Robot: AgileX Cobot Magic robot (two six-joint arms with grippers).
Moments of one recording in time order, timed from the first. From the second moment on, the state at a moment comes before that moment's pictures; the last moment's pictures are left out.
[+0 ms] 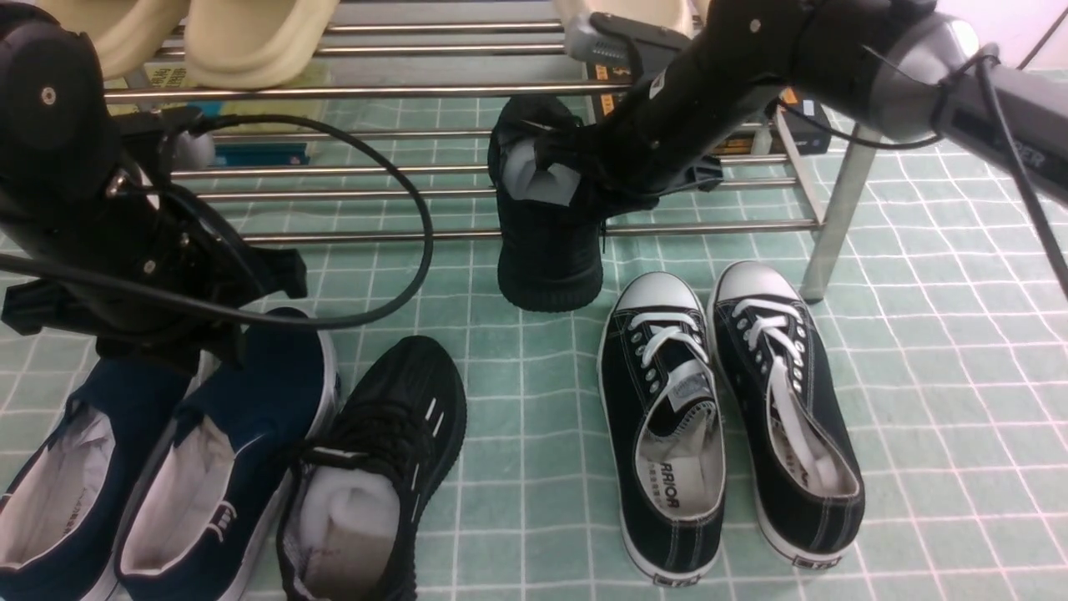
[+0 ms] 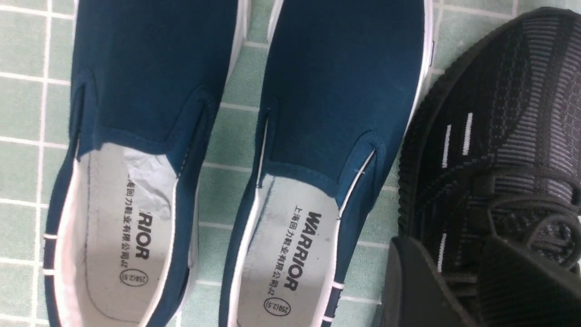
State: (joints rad) right arm 0.47 2.13 -2.00 0.34 0.91 0.23; left arm -0.27 1.42 -1.18 0.11 1.04 -0.42
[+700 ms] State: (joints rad) right arm 0.47 1.92 -2.00 0.31 1.24 0.22; left arm -0.27 1.42 -1.18 0.12 1.04 -0.42
